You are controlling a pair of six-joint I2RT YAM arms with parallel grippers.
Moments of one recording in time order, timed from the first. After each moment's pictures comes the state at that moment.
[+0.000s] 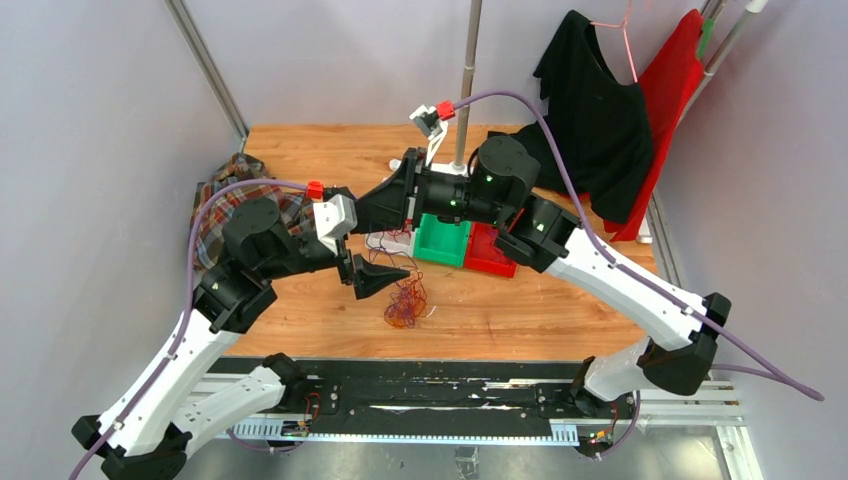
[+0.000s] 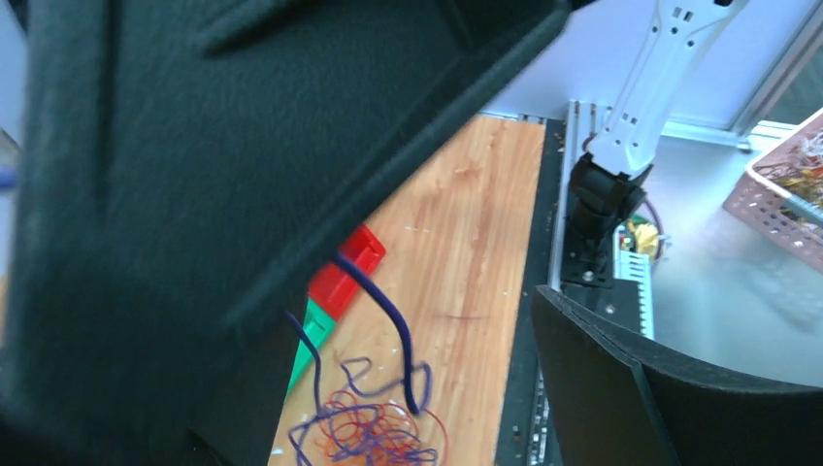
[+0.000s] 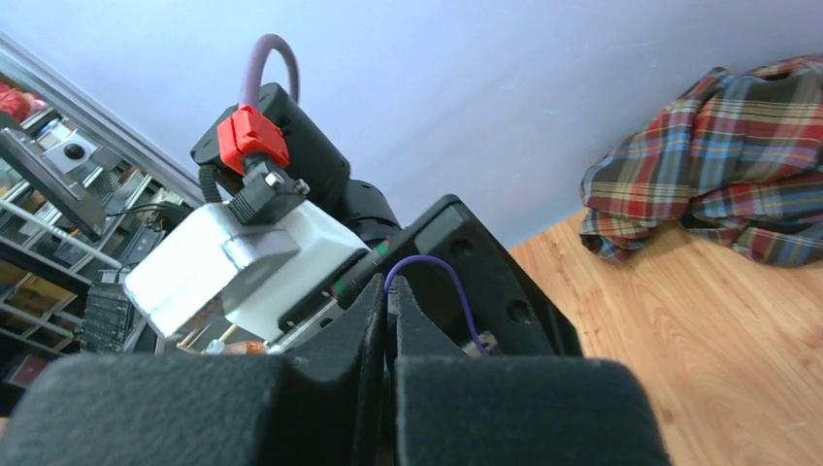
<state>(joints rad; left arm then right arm) -0.63 0.80 1.09 -0.34 0.70 0.07 1.00 1.42 1.60 -0.07 -0.42 0.66</state>
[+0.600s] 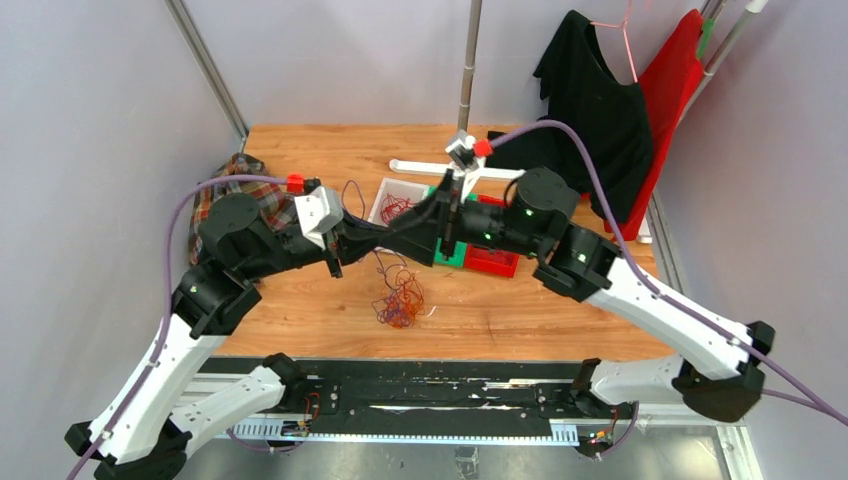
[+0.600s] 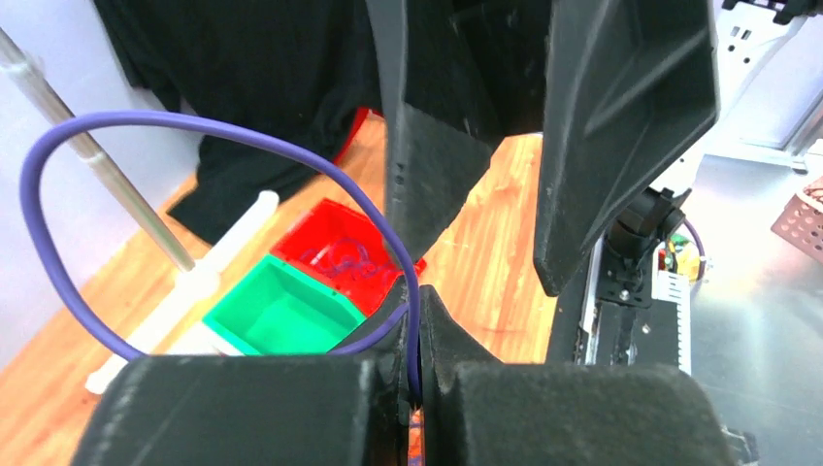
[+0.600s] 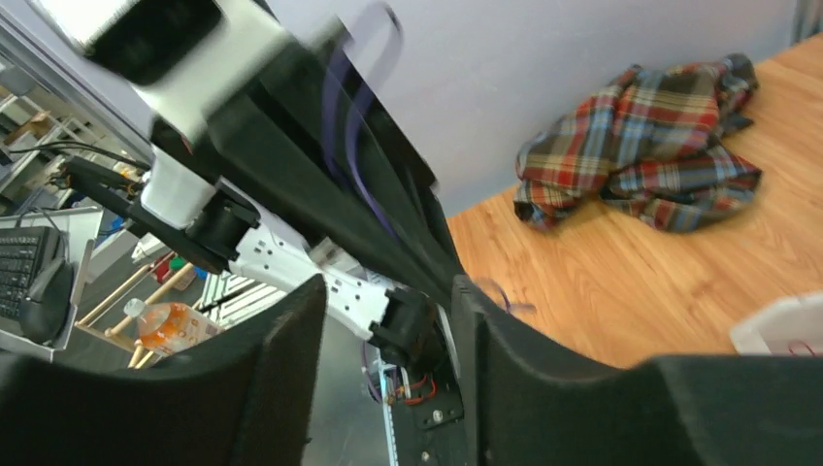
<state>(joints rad) -0.63 0.79 1.17 -0.40 0.60 0.09 1.03 1.25 1.44 -0.10 -0.35 0.50</state>
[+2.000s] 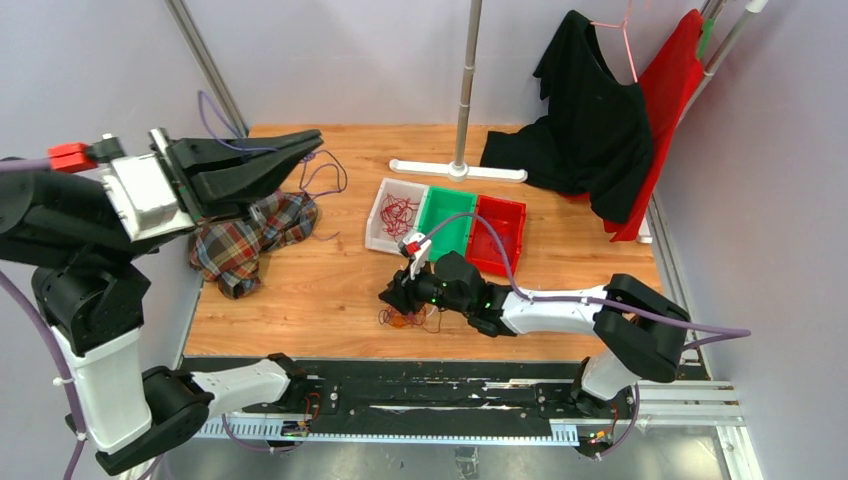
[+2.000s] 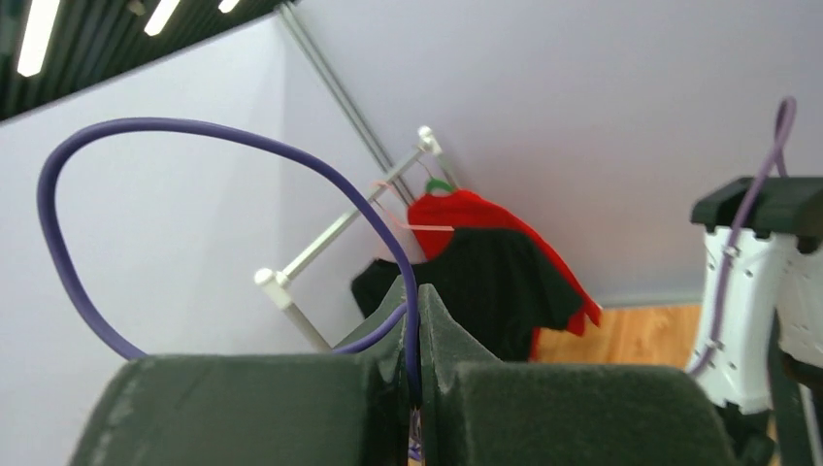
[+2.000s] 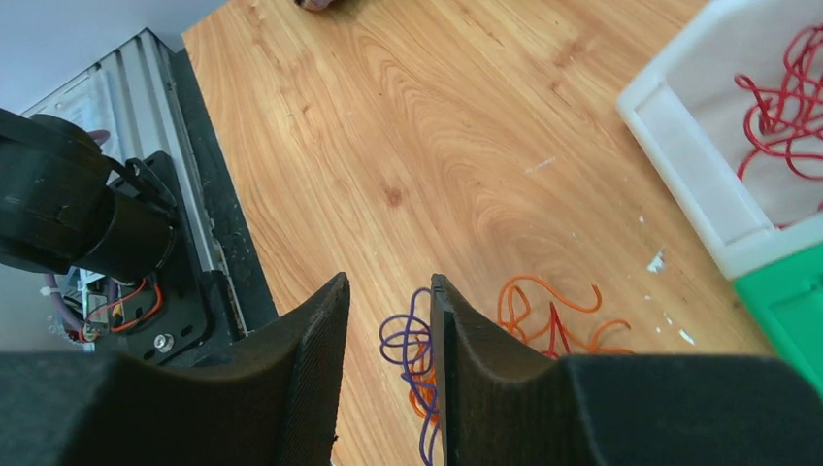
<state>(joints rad) -0.63 1.12 2.16 -0.62 0.61 0.33 1.09 1.54 0.76 0.53 -0.09 0.26</state>
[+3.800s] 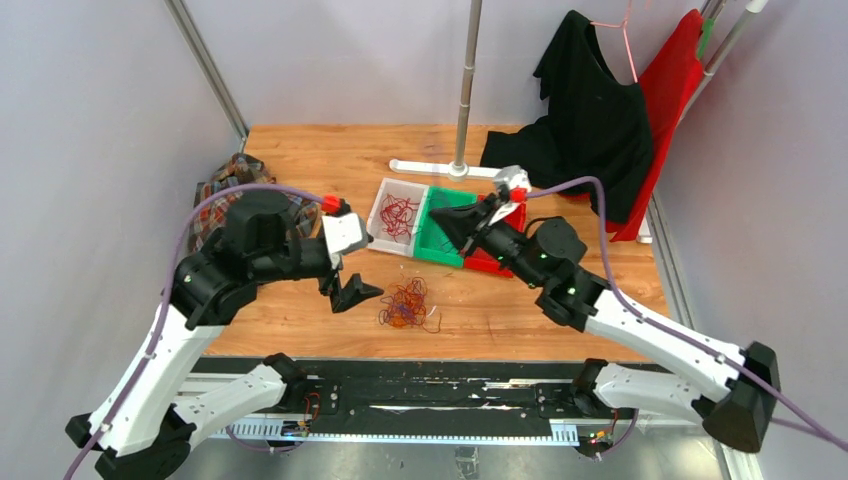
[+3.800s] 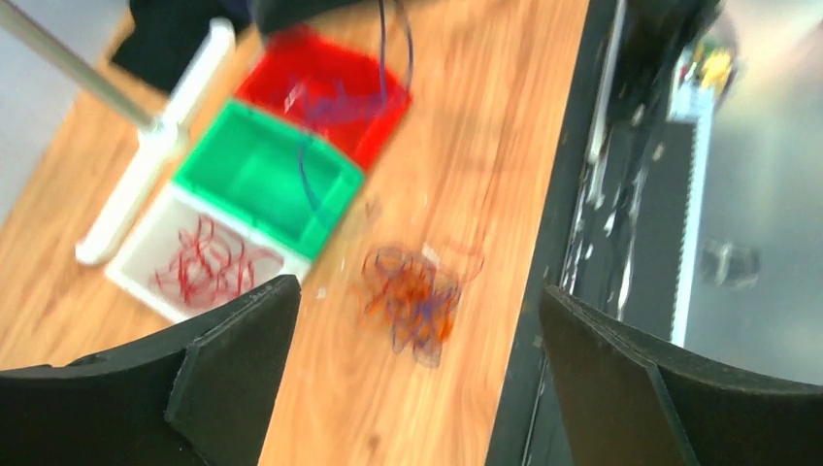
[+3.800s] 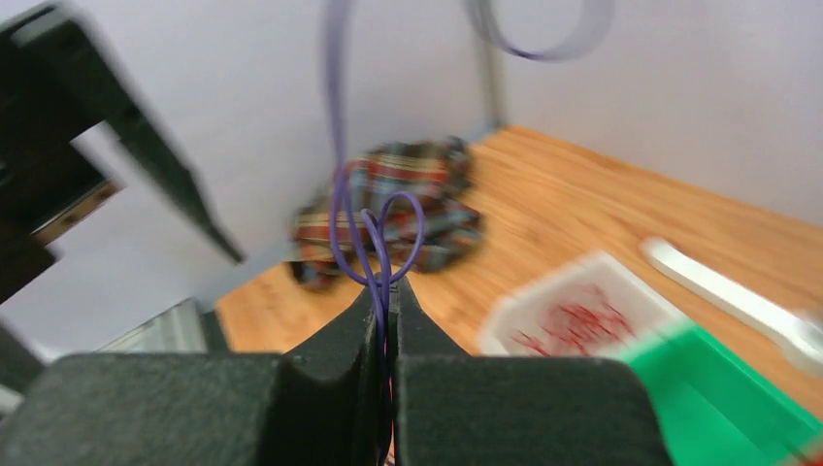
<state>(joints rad) -0.63 0.87 1.34 -0.86 0.59 0.34 0.96 1.06 0.87 0.41 -0.06 0.22</state>
